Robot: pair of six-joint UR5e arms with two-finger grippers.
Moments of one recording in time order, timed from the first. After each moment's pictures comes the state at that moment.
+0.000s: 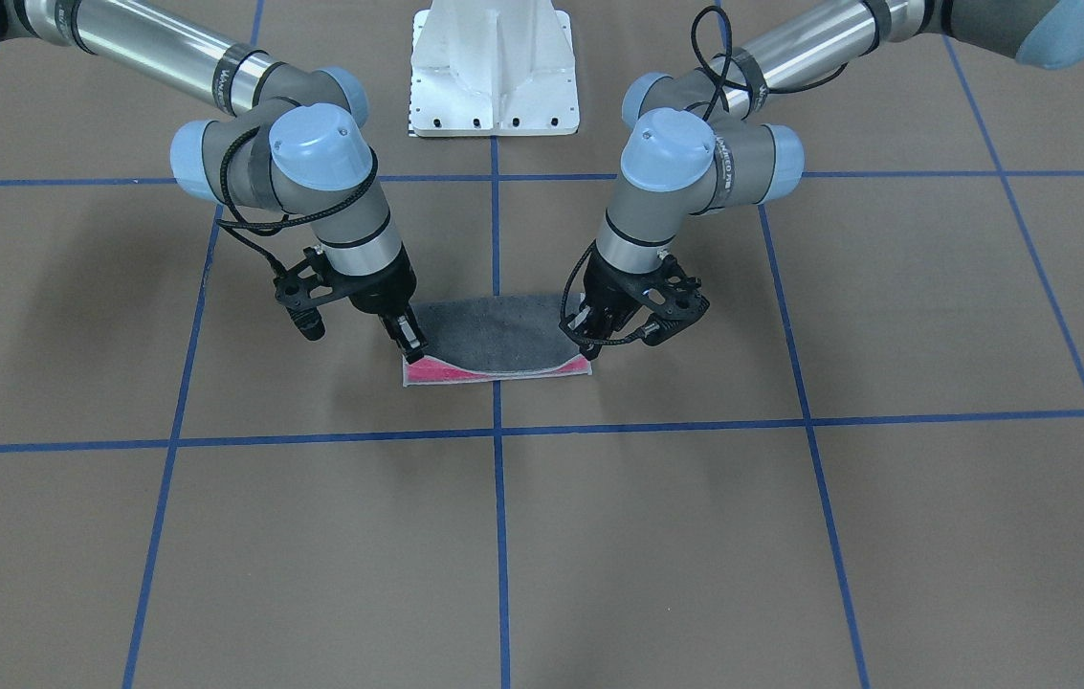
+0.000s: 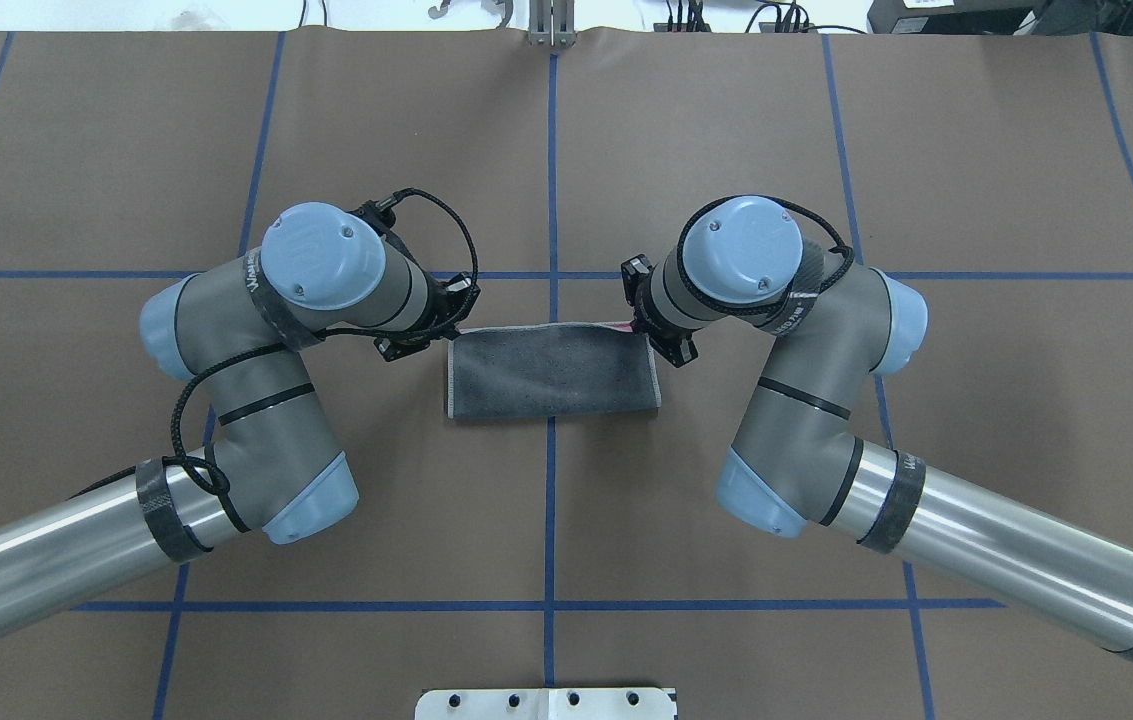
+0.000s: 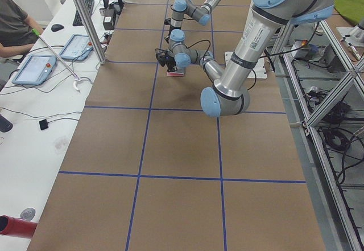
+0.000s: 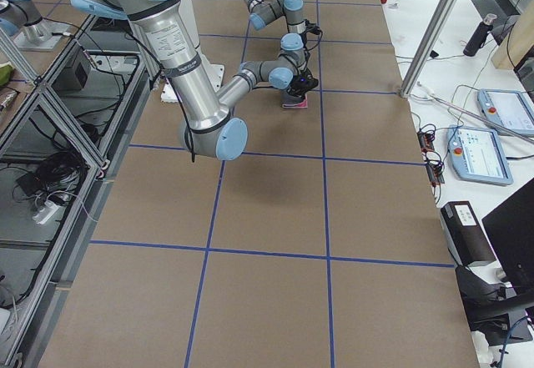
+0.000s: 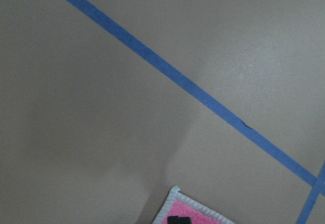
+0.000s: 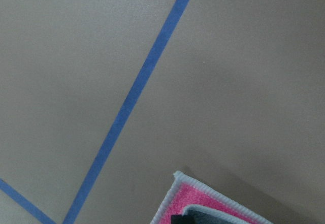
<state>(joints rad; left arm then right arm) -0.58 -2.21 -1.49 -1.97 -1.81 -1.83 0.58 -0.96 1.54 -1.24 1.81 2.27</state>
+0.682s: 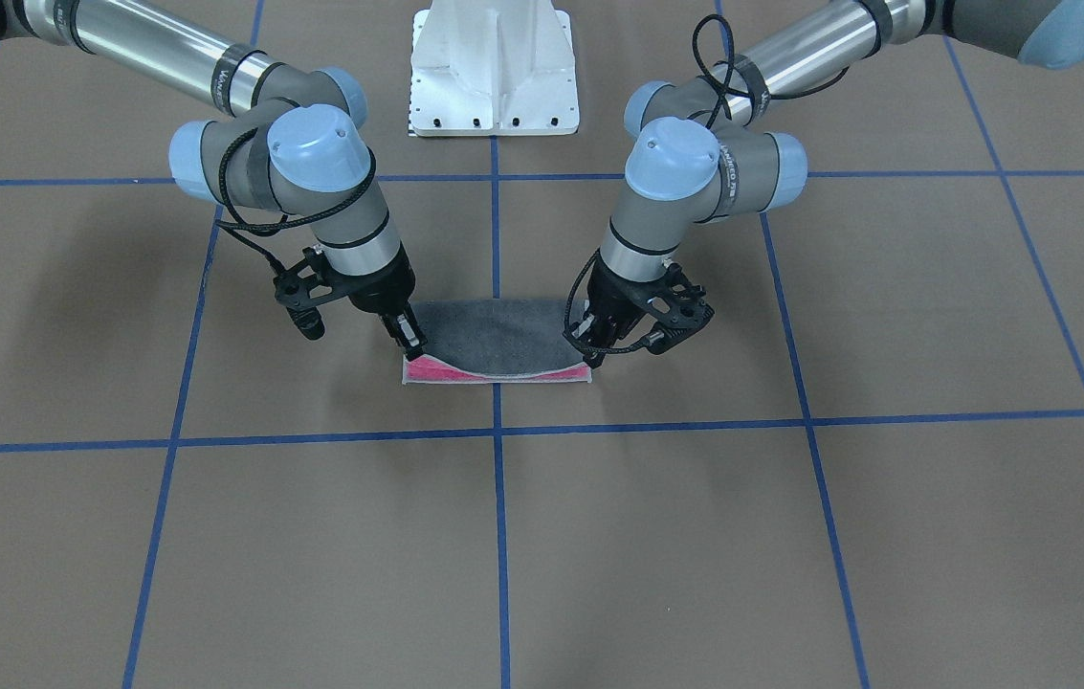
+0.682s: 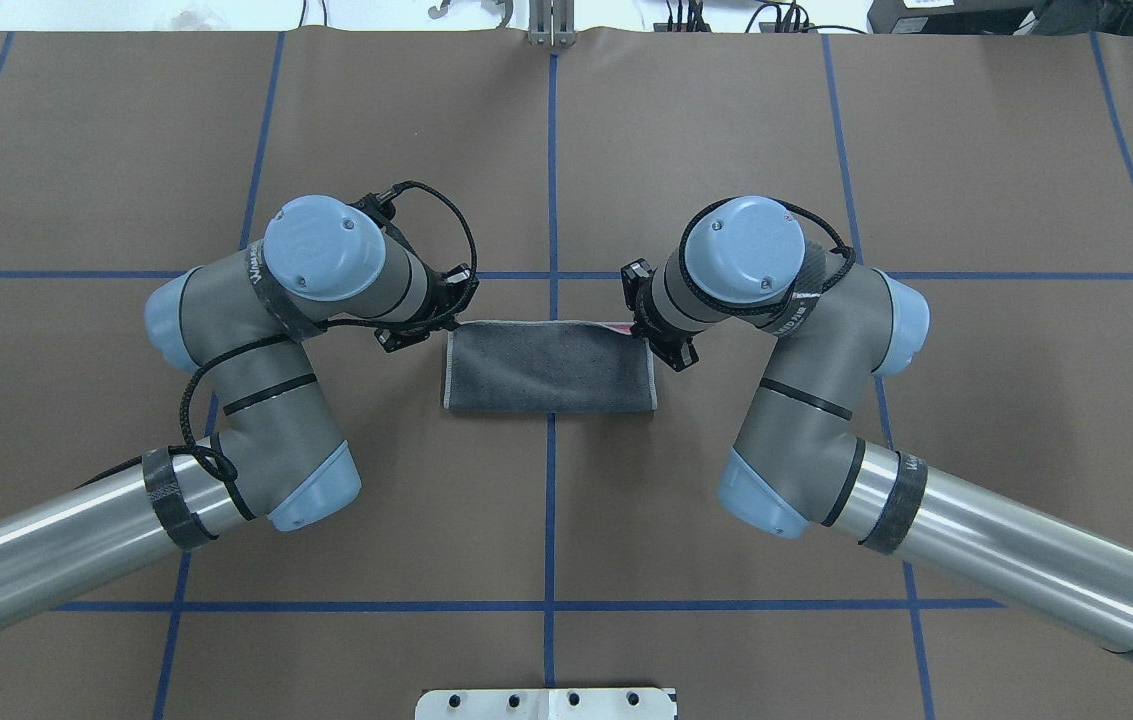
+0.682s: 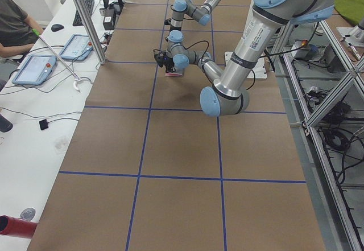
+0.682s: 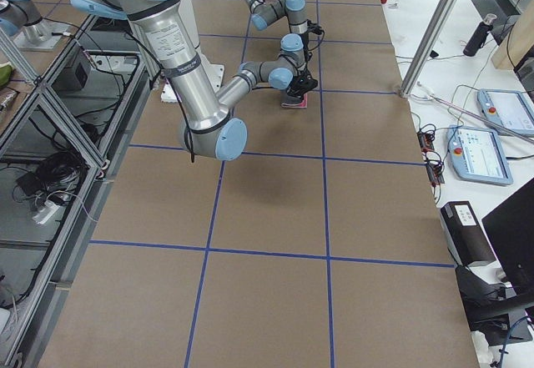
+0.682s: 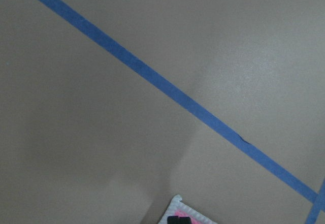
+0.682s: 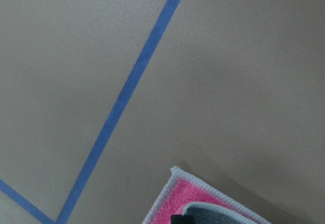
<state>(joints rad) -0.59 -2.22 -1.48 -1.99 -1.81 -1.83 0.58 -0.96 1.54 -1.23 1.82 2.27</state>
